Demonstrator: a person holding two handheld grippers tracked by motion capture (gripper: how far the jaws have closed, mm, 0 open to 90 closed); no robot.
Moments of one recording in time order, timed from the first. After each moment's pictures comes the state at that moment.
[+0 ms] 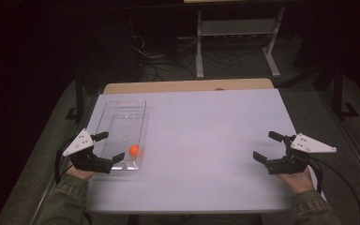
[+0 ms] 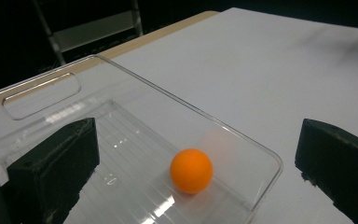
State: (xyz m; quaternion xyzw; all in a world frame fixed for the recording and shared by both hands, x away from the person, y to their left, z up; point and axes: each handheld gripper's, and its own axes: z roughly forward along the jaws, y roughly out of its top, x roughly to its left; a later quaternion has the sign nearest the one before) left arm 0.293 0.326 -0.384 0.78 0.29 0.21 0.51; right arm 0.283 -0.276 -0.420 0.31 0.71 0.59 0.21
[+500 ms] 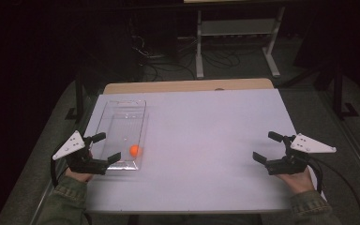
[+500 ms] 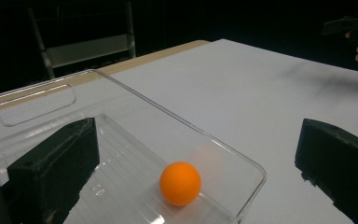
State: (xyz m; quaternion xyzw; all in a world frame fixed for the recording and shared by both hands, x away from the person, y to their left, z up) left arm 0.287 0.338 -0.388 0.75 0.29 0.20 0.57; right arm 0.283 -0.275 -0.420 0.31 0.71 0.59 0.21
